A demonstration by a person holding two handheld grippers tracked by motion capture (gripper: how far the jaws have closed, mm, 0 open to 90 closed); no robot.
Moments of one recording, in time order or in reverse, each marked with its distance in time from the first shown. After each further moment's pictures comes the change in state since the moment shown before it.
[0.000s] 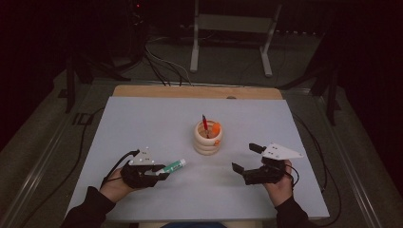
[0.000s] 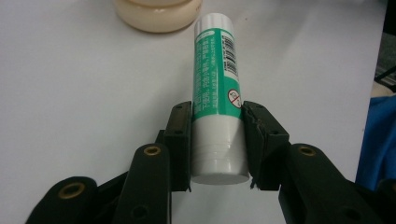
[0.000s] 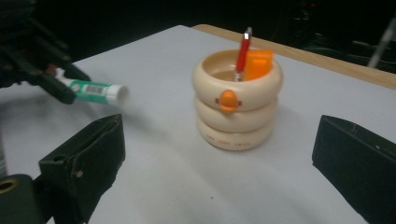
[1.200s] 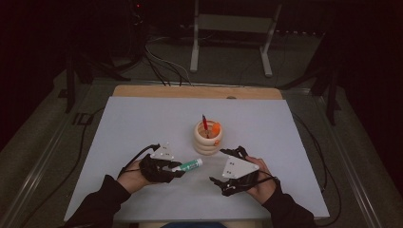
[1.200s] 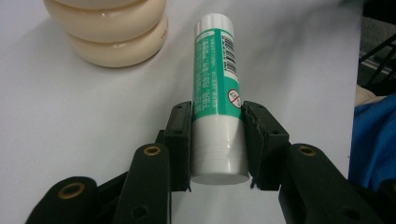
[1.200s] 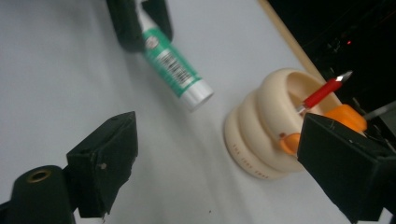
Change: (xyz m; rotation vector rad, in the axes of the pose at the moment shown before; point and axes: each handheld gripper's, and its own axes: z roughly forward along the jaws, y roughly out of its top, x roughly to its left) left arm -0.008 0.038 0.029 0.043 -0.071 0.077; right arm 0.068 0.021 0.045 0.232 0.027 -0.618
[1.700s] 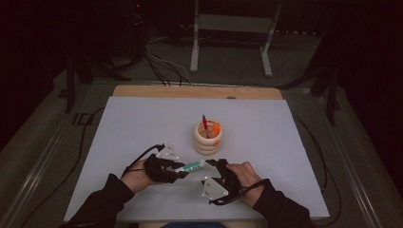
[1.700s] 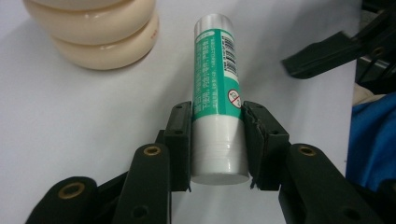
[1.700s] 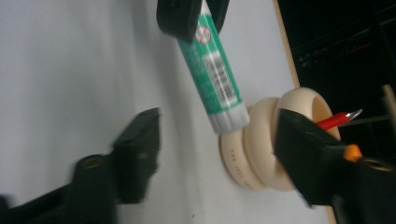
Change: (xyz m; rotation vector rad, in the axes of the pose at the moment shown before) left arm -0.004 0.008 0.008 0.025 -0.018 0.002; right arm 0.044 0.012 0.027 0.117 -0.129 -0.341
